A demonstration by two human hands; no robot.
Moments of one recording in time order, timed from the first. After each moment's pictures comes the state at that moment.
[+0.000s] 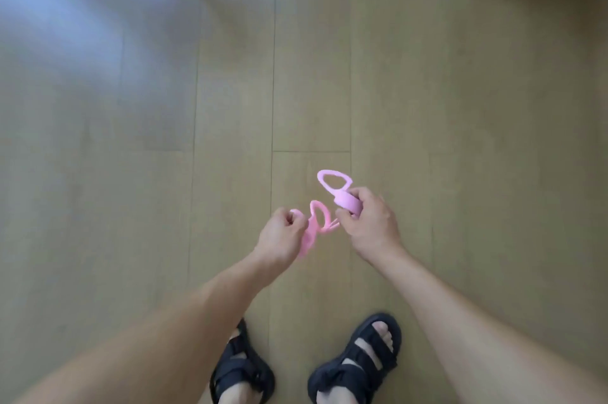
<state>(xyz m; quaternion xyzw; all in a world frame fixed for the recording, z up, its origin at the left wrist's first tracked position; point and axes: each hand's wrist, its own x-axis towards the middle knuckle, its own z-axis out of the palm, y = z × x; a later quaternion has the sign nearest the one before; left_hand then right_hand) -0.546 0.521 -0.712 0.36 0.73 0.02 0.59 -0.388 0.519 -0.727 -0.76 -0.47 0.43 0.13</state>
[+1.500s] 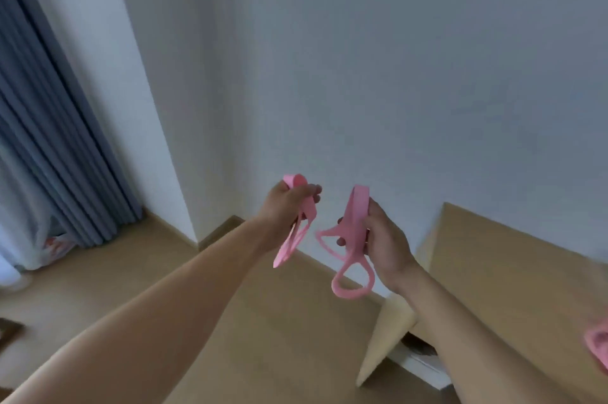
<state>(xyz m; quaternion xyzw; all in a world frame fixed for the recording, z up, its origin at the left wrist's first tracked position) -0.347 0.401 0.049 0.62 0.20 0.08 0.76 -0.303 0.215 0.030 -0.67 -0.16 0.22 0.69</state>
